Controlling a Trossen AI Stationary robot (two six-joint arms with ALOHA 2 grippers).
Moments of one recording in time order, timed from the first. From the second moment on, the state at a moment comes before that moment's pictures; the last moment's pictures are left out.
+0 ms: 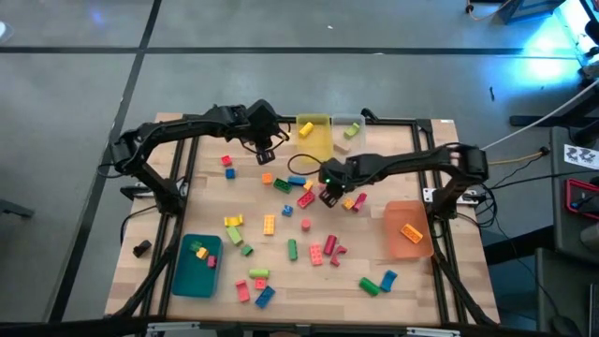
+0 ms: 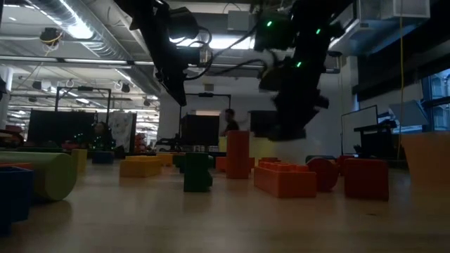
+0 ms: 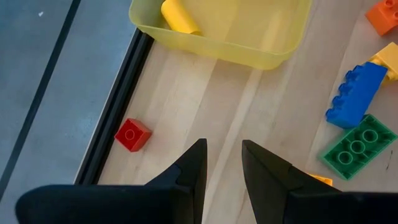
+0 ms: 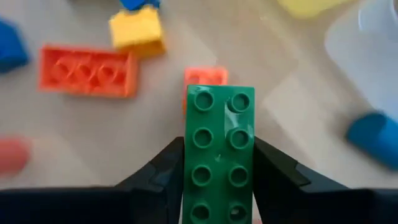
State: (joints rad) left arm 0.49 1.56 1.25 -0.72 -0.16 0.21; right arm -0.09 1.71 1.18 -0.74 0.15 0.62
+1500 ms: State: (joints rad) left arm 0.34 1.56 1.25 -0.72 0.03 0.25; right arm 0.30 1.52 1.09 -1.57 -0.05 0.91
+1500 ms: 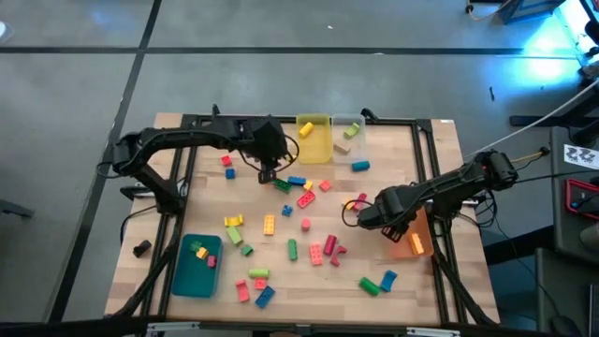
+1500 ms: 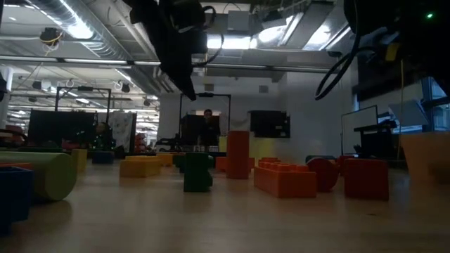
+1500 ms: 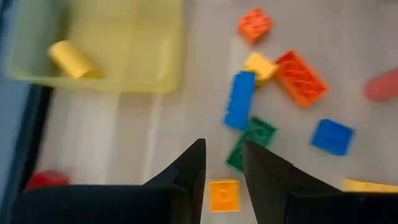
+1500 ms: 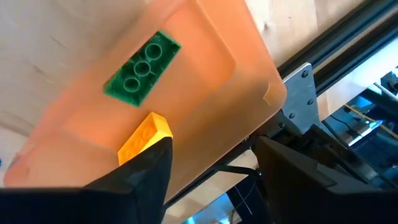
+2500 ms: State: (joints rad) left arm -0.02 1.85 1.25 -0.50 0.10 0.36; right arm 0.29 1.52 1.09 -1.56 0.05 0.91
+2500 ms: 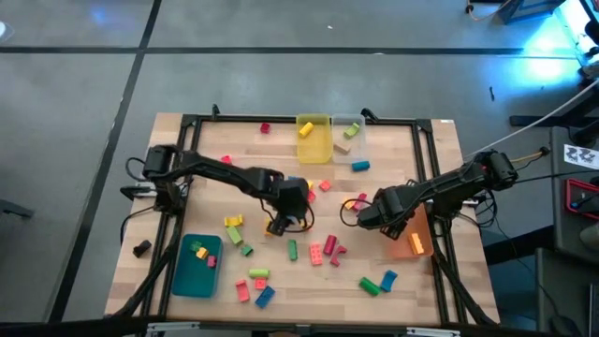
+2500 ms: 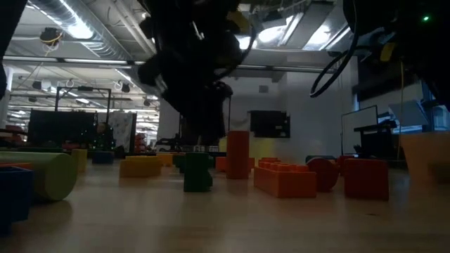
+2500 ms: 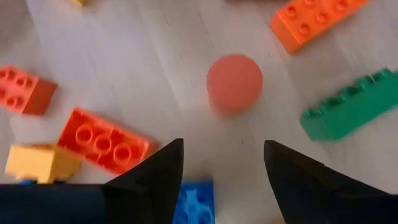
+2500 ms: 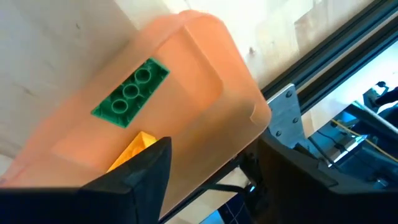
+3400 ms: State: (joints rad) left arm 0.00 1.97 1.25 -0.30 0.30 0.40; right arm 0.29 1.52 1.09 -1.41 0.07 0.78
